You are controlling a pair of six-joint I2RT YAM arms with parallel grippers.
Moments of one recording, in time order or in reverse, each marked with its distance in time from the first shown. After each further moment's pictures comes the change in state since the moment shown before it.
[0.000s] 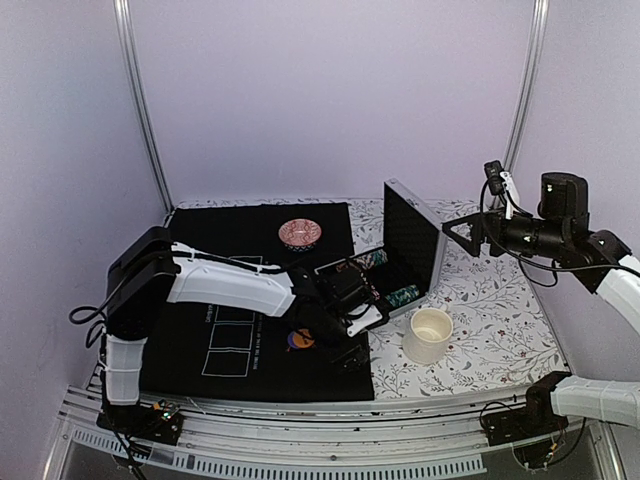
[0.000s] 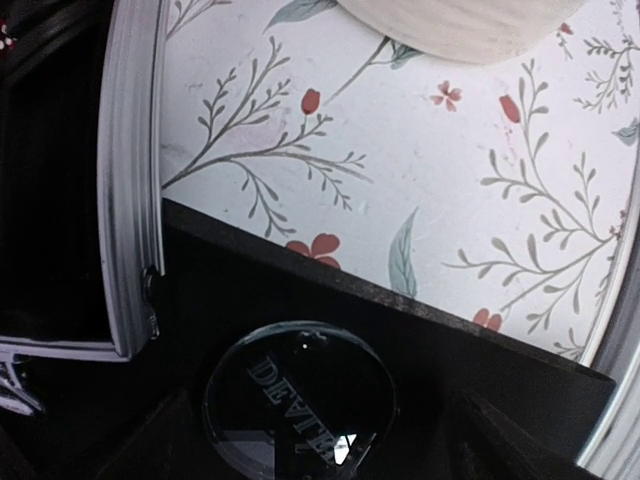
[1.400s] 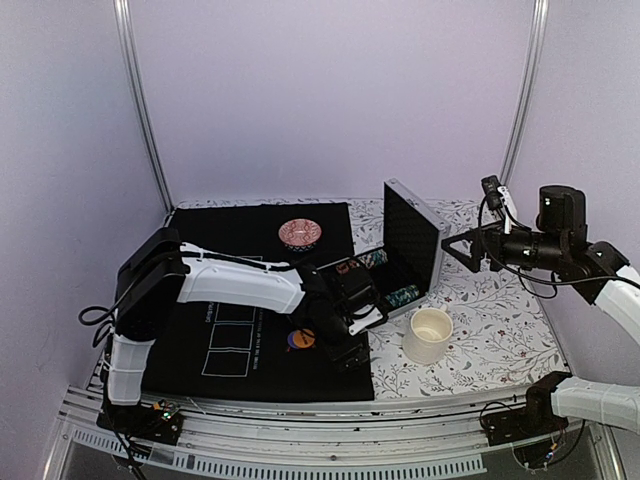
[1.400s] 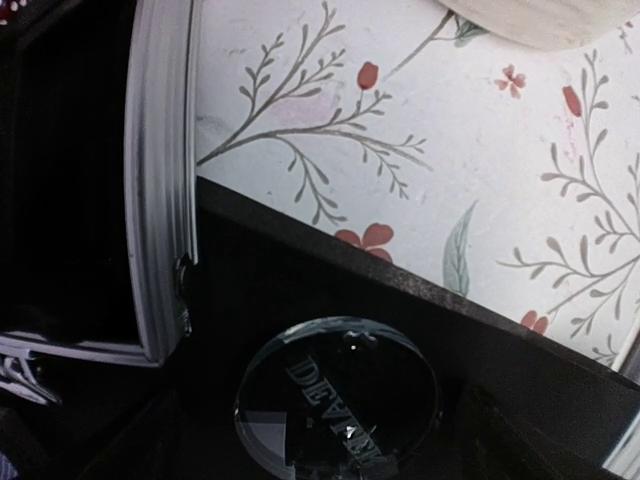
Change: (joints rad) left arm 0.000 0.061 0.098 -0.123 -0.068 -0.027; right arm 0.000 -0.042 -0.080 0.000 -0.051 -0.010
